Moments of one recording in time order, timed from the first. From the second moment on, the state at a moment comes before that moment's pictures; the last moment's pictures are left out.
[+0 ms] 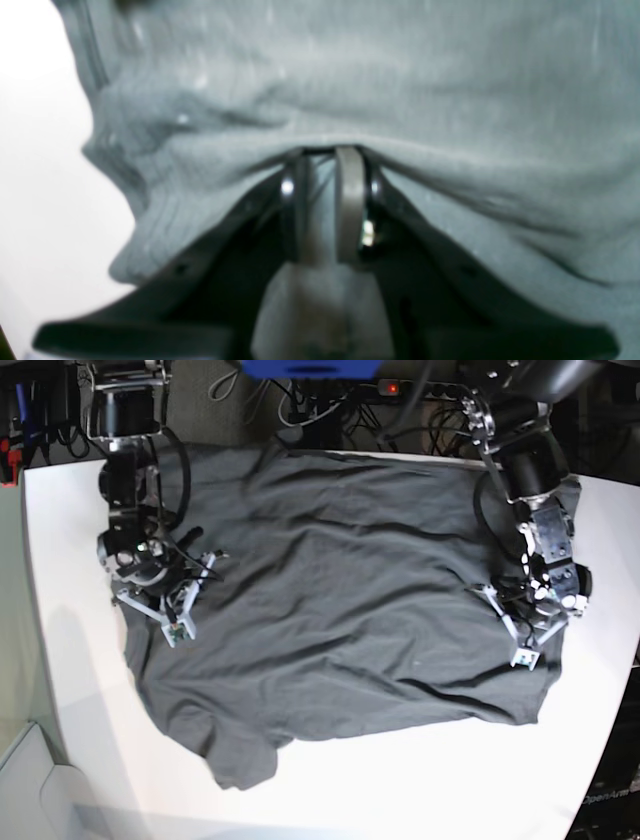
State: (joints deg) left arm -15.6 -6.9 -25.3 67.3 15.4 -34.9 45.5; right arm 3.4 6.6 3.7 81.2 -5.8 23.5 -43.3
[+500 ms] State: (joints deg) left arm -18.4 -8.9 -25.4 62.4 14.8 -35.1 41.7; right arm 22.4 6.9 3.7 54.9 -5.3 23.3 -35.0
